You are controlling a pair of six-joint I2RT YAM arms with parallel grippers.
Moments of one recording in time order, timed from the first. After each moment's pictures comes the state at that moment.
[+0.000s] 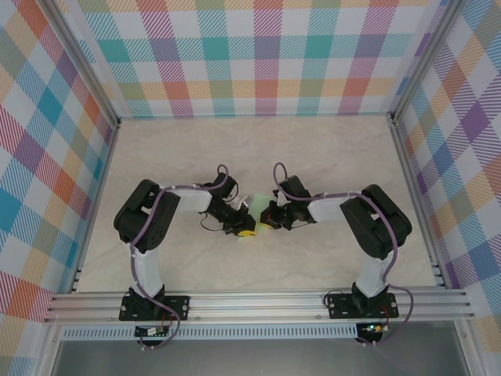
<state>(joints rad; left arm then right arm) -0.52 1.93 1.00 -0.39 0.86 -0.53 0.60 1.82 0.83 0.01 -0.57 0.91</state>
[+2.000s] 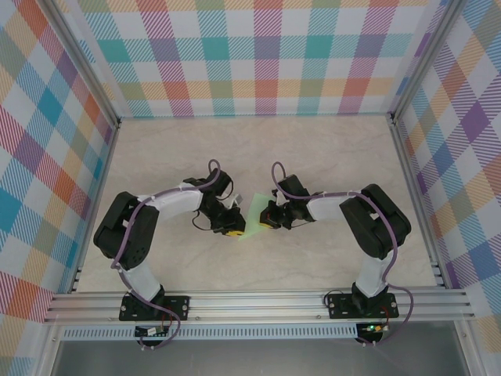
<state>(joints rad) -0.54 1.74 1.03 -0.66 0.64 -0.51 0.60 1.83 0.85 -0.04 -0.56 0.88</state>
